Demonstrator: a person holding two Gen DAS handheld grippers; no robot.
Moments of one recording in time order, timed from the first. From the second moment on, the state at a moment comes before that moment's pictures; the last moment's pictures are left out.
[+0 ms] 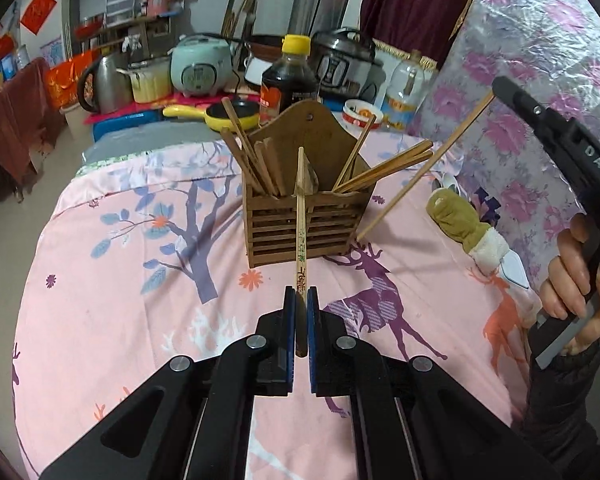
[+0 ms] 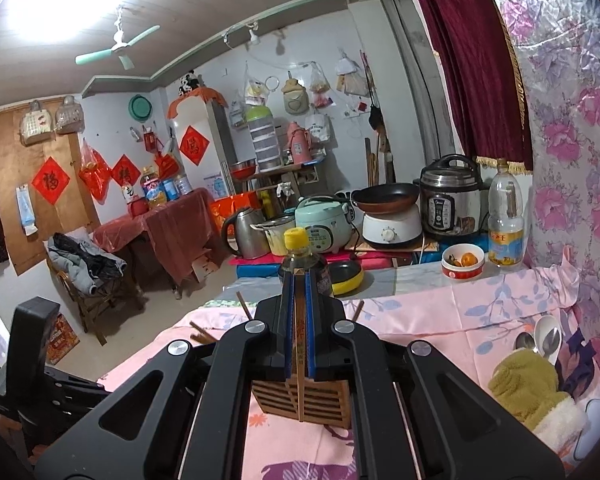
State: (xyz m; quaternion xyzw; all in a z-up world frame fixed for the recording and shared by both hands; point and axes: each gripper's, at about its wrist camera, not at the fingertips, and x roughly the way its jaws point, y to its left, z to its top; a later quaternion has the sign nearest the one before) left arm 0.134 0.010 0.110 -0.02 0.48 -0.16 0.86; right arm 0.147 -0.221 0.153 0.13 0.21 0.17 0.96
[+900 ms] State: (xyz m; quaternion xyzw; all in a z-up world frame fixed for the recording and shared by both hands) left arm 0.224 -0.028 0.160 -0.01 0.44 -0.11 0.89; right arm 0.208 -0.205 0.143 0.14 0.19 0.12 0.97
